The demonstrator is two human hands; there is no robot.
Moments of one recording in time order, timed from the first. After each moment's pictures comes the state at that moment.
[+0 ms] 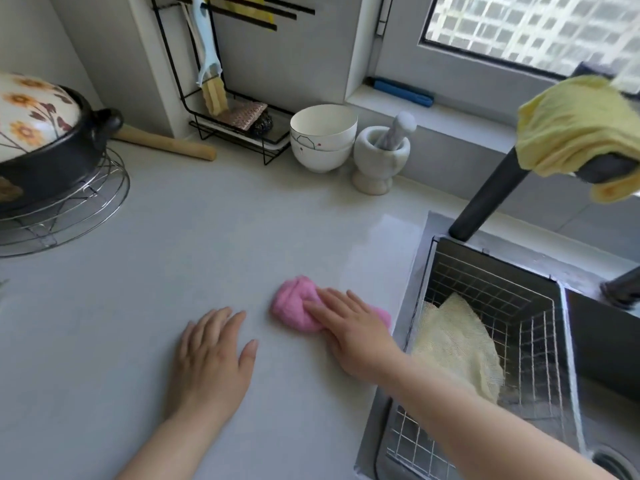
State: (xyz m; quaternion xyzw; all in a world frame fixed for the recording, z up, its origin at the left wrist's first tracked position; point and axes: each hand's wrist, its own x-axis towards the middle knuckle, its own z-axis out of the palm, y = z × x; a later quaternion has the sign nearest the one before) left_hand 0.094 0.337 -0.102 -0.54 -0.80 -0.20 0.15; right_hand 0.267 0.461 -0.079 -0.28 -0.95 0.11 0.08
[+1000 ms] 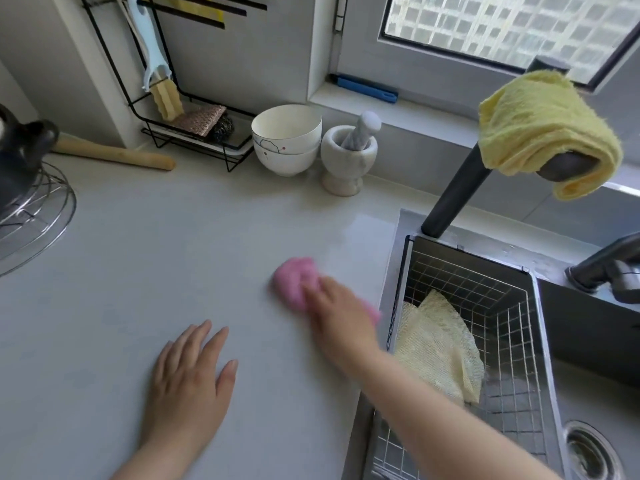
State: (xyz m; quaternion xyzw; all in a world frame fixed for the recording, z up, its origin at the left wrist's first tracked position) left_hand 0.089 0.350 -0.113 -0.58 -0.77 -0.24 0.08; right_hand 0.255 0.476 -0.076 -0.43 -0.88 0.12 0.14
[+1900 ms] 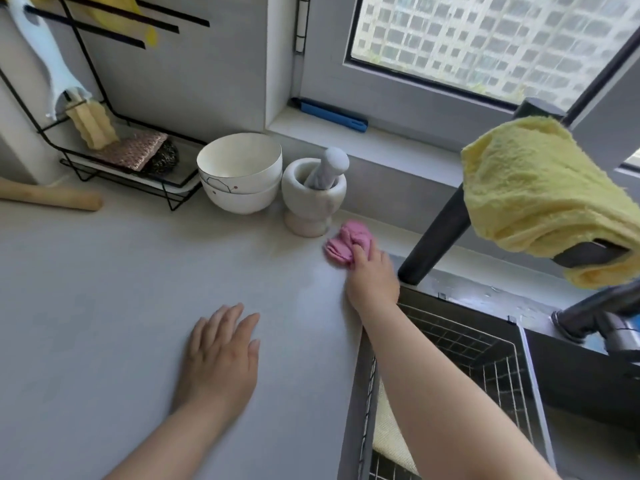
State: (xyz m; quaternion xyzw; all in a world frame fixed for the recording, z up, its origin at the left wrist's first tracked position) left_hand 0.122 0.508 -0.120 -0.63 -0.73 -0.25 0.10; right_hand 0.285 0.649 -0.055 -0.64 -0.76 0.08 0.02
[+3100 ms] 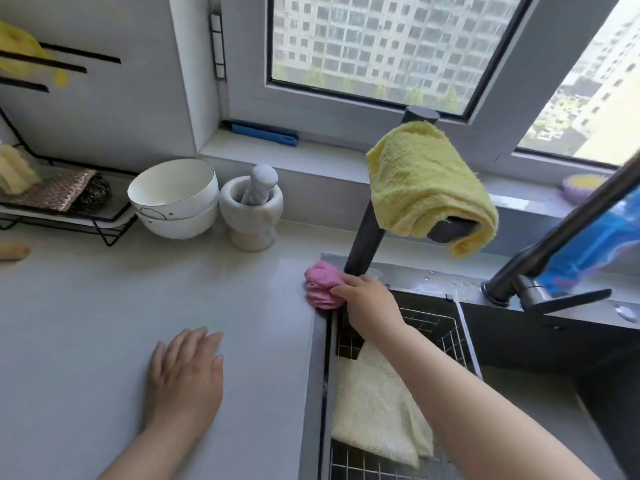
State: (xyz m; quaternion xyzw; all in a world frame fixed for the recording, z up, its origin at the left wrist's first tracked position) left_hand 0.137 0.511 -0.104 -0.64 -0.72 -0.27 0.08; right_hand 0.367 0.607 -0.036 -0.56 -0.83 0.04 0.04
